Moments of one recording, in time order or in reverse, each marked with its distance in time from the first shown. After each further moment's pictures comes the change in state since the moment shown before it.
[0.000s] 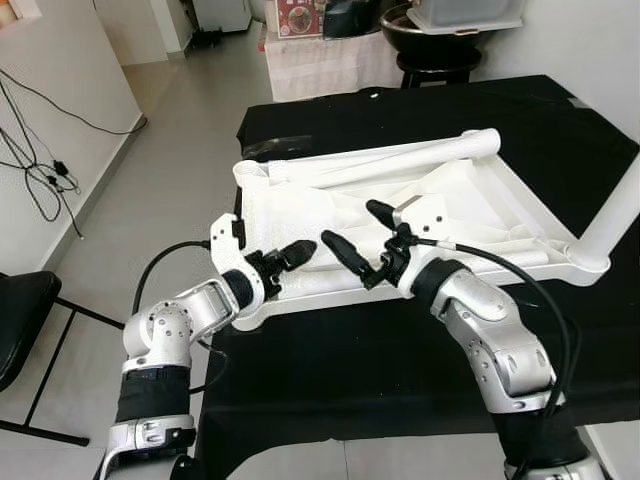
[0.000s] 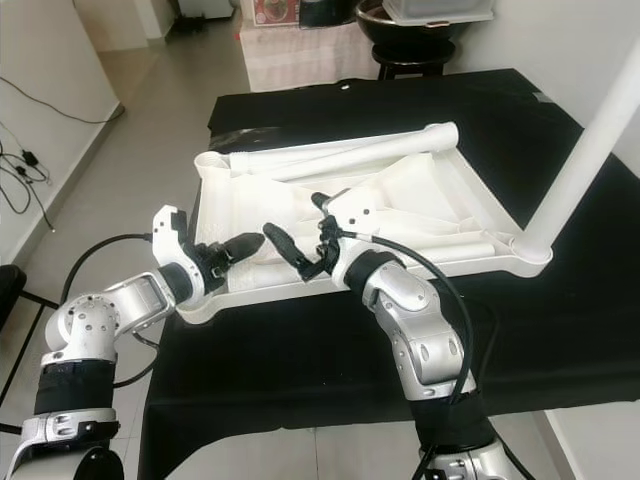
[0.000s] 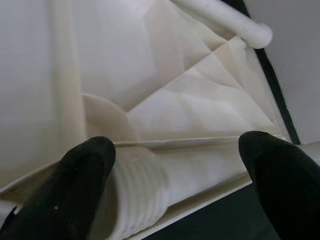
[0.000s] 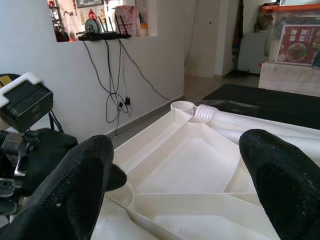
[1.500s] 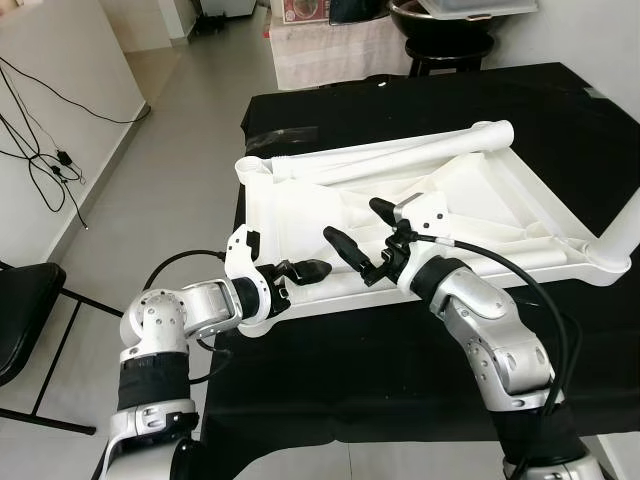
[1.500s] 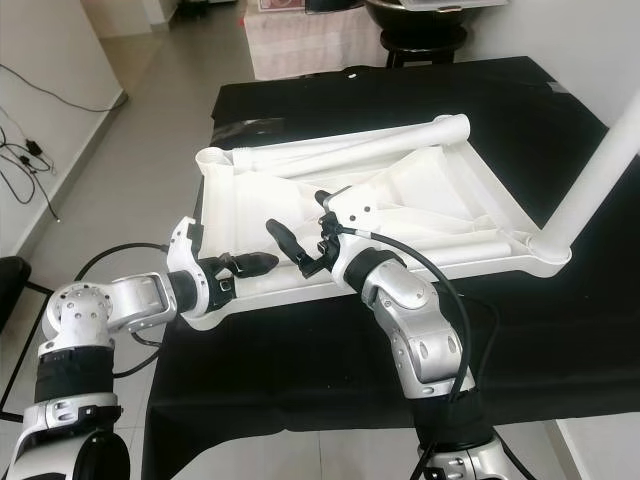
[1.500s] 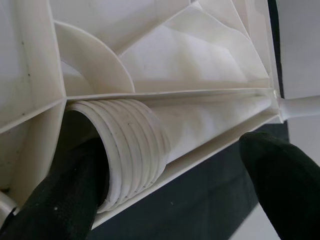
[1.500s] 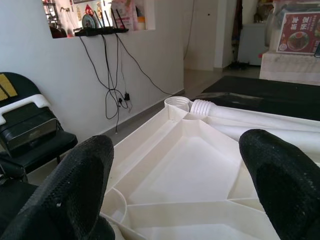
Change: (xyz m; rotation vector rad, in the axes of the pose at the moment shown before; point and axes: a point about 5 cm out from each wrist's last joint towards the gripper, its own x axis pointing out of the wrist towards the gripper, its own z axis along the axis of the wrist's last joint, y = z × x) left arm -0.002 -0.016 -0.012 -0.104 0.279 -0.092; right arm 0.000 0.000 -0.001 0.010 0.010 -0.021
